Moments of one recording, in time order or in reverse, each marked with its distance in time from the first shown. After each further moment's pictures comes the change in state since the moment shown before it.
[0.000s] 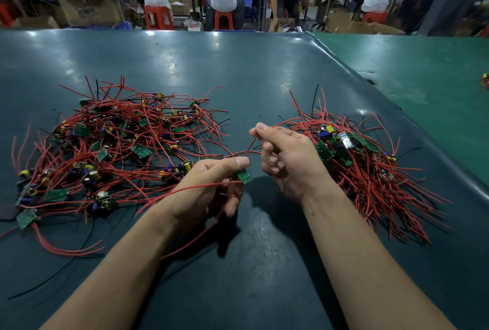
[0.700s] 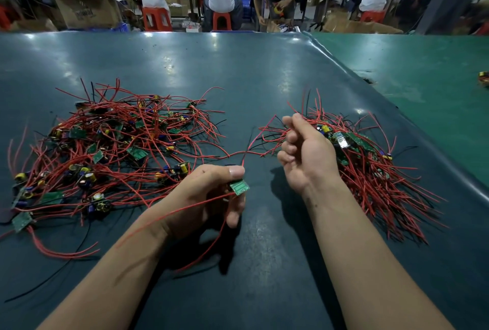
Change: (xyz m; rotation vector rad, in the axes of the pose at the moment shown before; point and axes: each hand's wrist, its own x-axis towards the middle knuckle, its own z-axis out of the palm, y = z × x) left_hand -0.009 0.007 0.003 -0.069 -0.234 -0.006; right_hand 0.011 -0.008 -0.019 0.258 0.278 -0.055
